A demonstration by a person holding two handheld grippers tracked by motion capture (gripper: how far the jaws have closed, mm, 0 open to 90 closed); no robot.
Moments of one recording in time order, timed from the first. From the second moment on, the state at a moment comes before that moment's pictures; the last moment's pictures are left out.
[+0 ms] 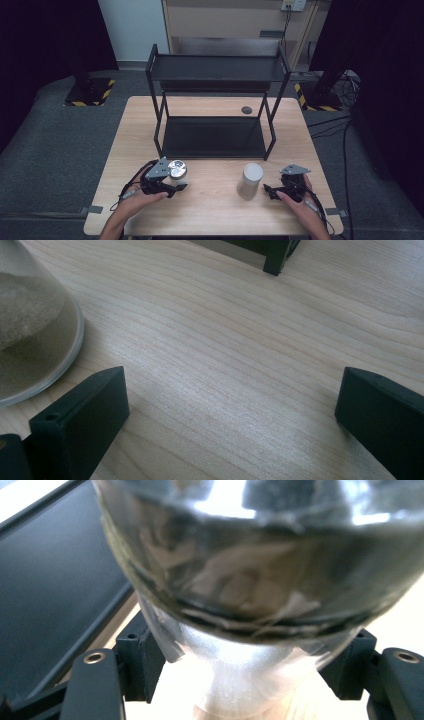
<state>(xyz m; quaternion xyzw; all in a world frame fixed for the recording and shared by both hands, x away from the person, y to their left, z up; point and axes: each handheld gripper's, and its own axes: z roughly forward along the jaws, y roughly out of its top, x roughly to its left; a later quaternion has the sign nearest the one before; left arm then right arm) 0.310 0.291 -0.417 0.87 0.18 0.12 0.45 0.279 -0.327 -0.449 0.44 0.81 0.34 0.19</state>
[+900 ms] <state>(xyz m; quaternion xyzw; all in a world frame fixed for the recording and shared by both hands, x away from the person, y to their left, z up) 0.356 0.290 -0.364 0.87 0.15 0.14 0.45 0.279 -0.327 -0.449 0.44 0.81 0.34 0.19</state>
